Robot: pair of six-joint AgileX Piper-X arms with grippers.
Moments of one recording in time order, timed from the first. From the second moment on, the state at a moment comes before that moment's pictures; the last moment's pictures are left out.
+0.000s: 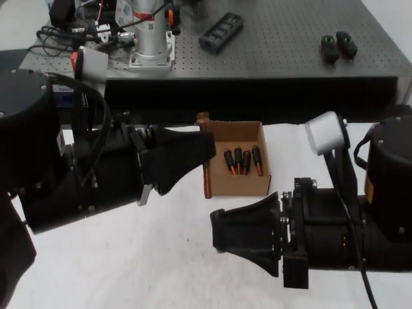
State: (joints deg) left arm -30.7 58.8 -32.9 -16.9 38.8 -36.1; right arm 30.7 58.9 -28.8 -9.6 -36.8 23.2
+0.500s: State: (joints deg) left arm -30.7 59.0 -32.9 -19.1 41.5 -36.2; right arm 30.7 61.6 -28.8 -17.2 -37.2 25.5
